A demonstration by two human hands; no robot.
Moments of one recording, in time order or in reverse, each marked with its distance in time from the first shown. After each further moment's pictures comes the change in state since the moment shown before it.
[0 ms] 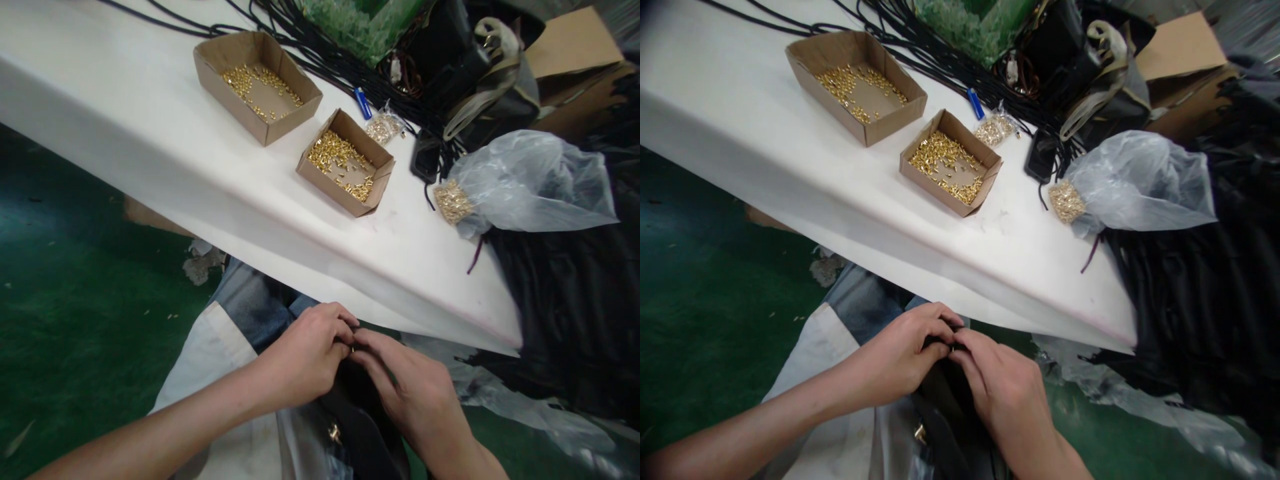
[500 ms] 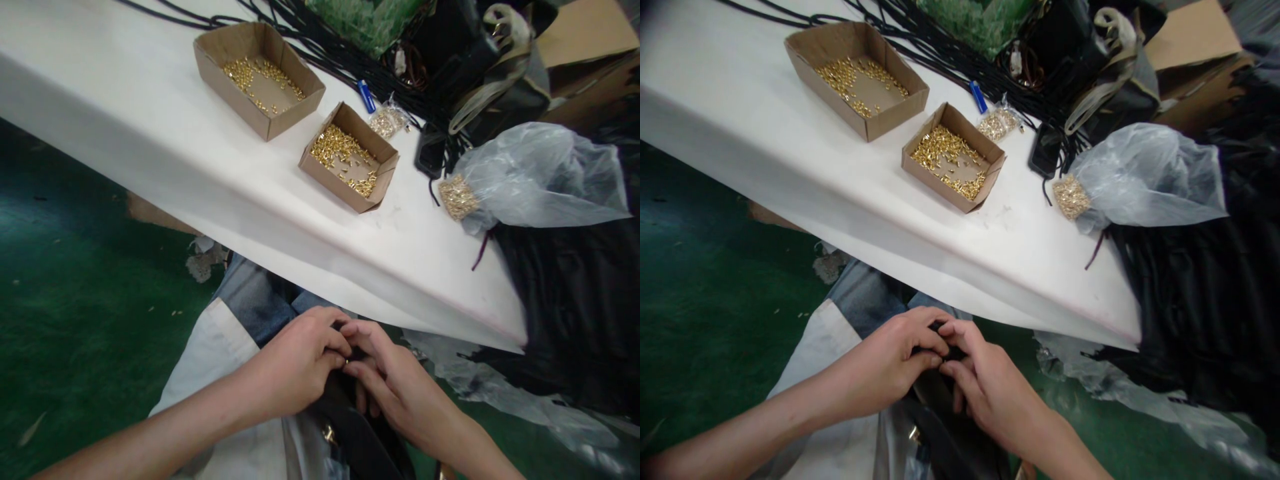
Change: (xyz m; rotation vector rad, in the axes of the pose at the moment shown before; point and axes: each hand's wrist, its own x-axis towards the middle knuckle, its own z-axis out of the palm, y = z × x) left_hand -0.017 0.009 -0.014 -0.029 -0.064 -0.049; right_hand 0.014 -0.012 0.000 0.690 -0.571 0.510
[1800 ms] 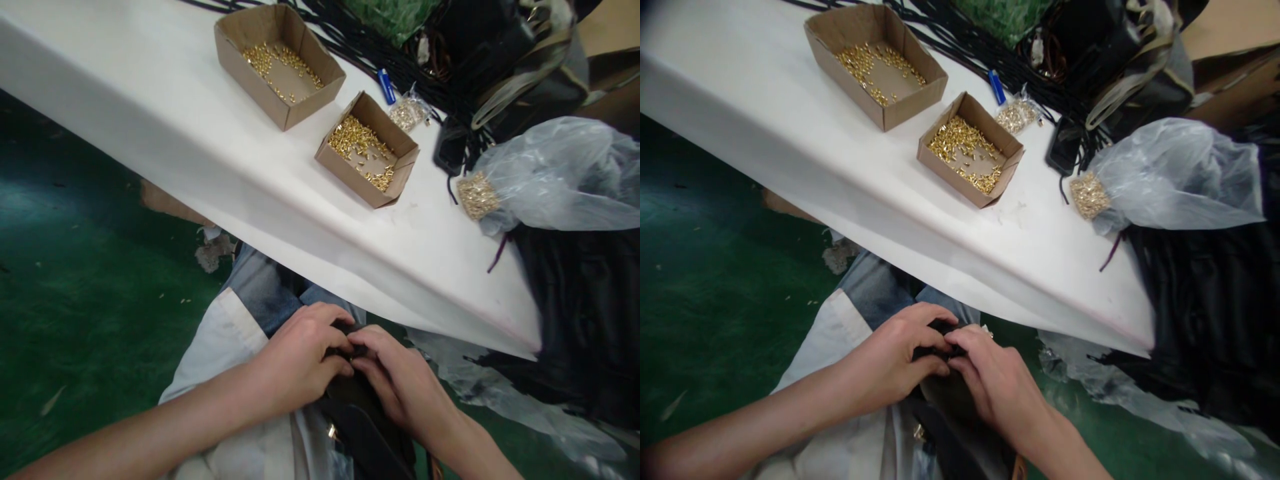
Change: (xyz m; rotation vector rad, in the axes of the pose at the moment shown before) left_hand -0.016 -0.019 0.003 0.143 0.075 0.045; right_hand 0.004 0.023 0.001 -0.466 0.224 -0.481
